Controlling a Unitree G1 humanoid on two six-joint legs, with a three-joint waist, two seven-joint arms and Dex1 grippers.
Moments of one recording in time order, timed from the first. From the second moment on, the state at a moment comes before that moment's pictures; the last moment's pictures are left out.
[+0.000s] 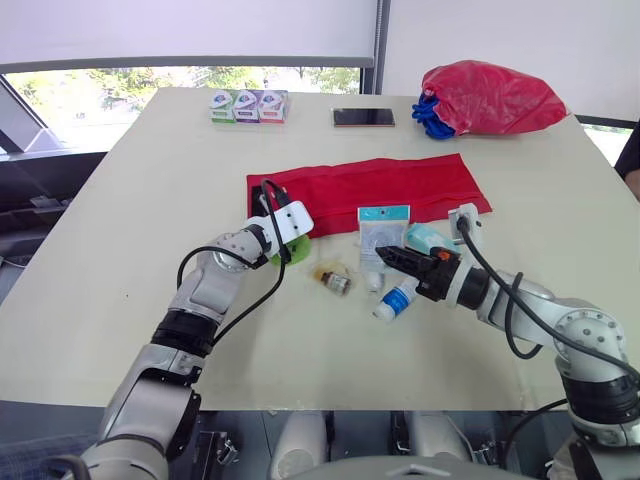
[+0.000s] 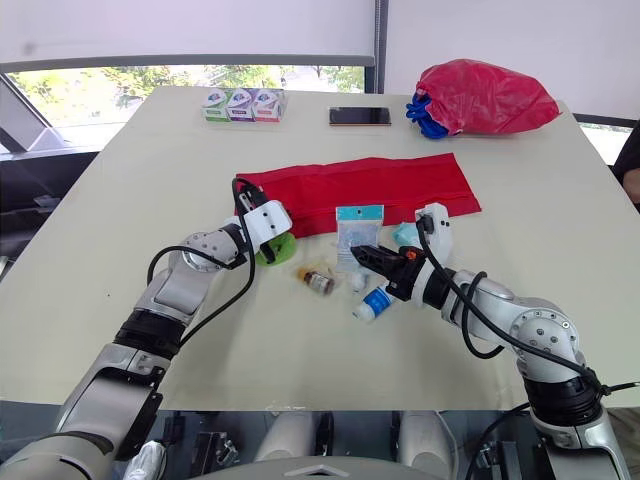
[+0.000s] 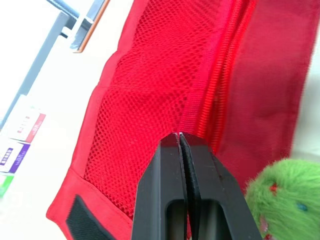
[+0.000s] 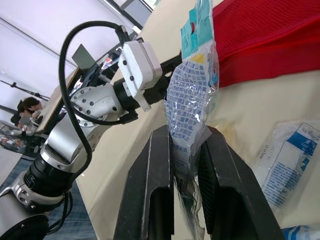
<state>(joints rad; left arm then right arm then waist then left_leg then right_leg) -0.56 0.55 -0.22 0.32 0.31 0.02 -0.49 -0.30 -0.47 0.06 -0.43 1.52 0.89 -0.16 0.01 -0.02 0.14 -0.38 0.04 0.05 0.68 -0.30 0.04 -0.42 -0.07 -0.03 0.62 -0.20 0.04</state>
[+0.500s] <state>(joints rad) -0.50 0.56 -0.25 0.14 0.49 0.06 -0.40 -0.30 -0.51 0.06 -0.43 1.54 0.92 -0.16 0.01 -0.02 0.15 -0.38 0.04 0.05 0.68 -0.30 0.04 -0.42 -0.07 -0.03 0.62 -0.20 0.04</state>
